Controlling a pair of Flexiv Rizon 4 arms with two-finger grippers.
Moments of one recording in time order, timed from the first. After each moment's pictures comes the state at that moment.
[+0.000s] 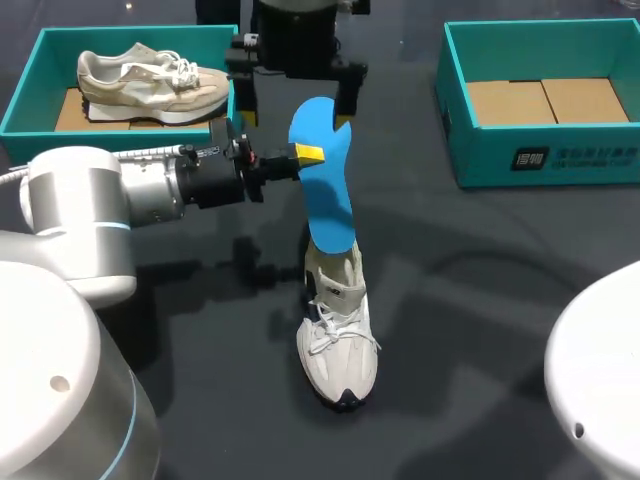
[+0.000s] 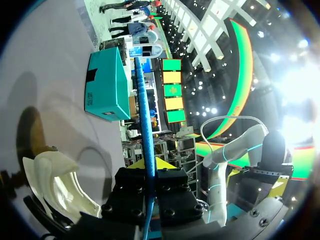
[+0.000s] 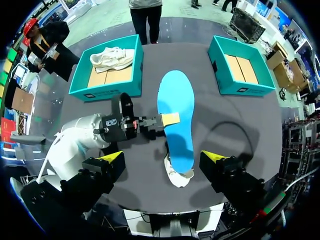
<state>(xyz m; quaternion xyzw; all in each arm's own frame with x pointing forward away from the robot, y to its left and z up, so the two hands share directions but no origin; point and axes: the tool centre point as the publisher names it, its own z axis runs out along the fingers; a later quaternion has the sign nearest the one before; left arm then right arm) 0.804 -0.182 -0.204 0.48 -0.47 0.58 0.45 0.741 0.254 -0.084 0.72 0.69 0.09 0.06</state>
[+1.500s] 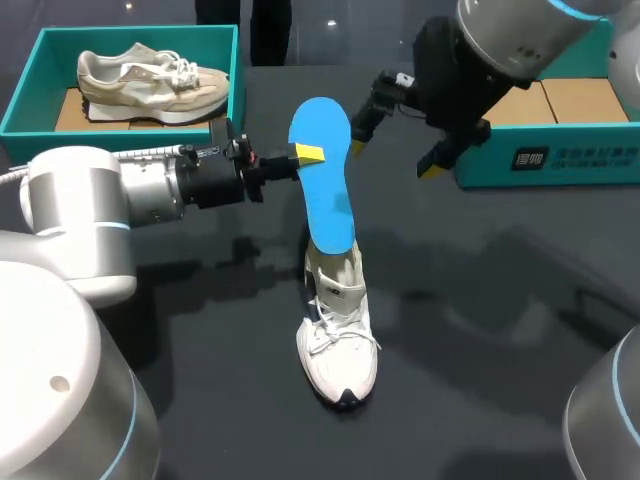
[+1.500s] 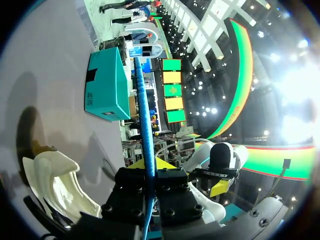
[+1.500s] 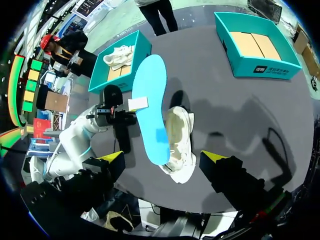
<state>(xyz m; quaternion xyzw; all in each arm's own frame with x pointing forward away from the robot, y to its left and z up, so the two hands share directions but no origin) 0.804 -0.182 -0.204 0.48 -0.47 0.58 0.45 0.719 0.151 -0.125 0.69 0.68 0.22 -0.11</state>
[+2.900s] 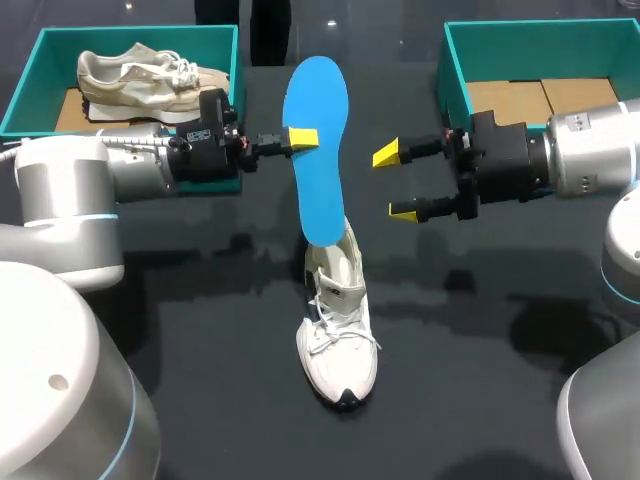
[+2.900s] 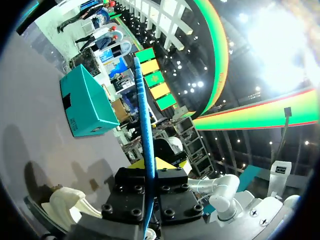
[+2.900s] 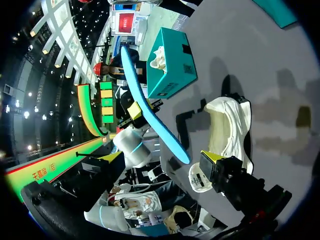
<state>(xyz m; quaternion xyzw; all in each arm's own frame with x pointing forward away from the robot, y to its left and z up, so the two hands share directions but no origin) 0.810 -0.173 -0.176 0.35 -0.56 0.66 0.37 0.739 0.148 -0.183 0.61 0.53 0.44 -0.40</state>
